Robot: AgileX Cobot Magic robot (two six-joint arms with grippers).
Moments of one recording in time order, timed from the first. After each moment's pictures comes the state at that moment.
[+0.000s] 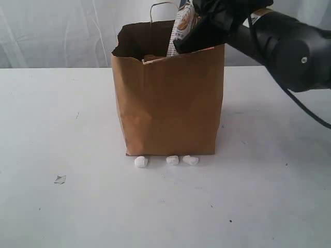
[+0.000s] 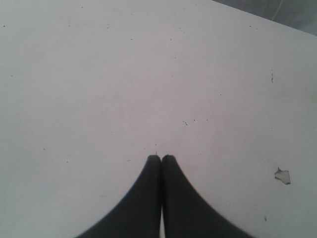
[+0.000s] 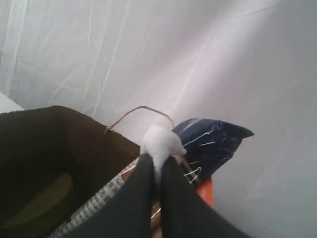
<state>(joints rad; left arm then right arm) -0.02 0.06 -0.10 0.34 0.58 -0.63 0.51 1.50 -1.02 0.26 -0.37 -0.62</state>
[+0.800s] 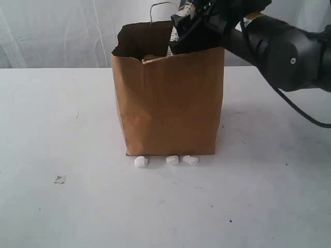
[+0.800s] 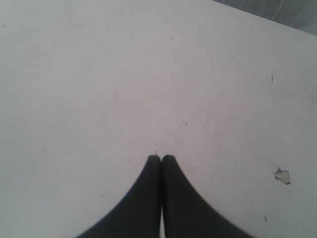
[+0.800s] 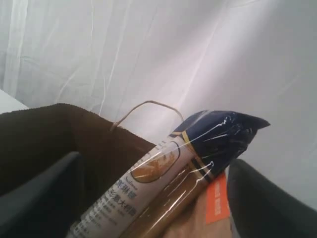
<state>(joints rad) -0.02 0.06 -0.10 0.34 0.58 -0.63 0.51 1.53 -1.03 0.26 -0.37 -0.56</state>
